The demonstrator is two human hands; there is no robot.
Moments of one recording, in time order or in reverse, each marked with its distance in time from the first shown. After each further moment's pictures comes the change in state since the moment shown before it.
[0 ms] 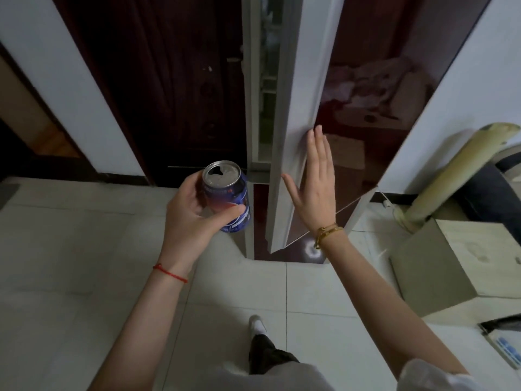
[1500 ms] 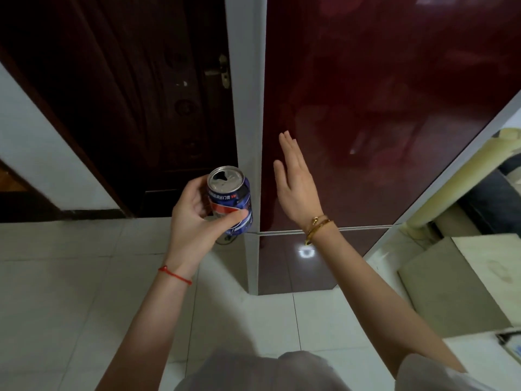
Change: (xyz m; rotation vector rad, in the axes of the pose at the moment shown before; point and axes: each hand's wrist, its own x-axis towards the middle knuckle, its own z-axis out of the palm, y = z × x) left_hand 0.267 -0.049 0.008 -0.007 -0.112 -0.013; right_hand 0.181 0.045 0.173 0.235 -0.200 0.316
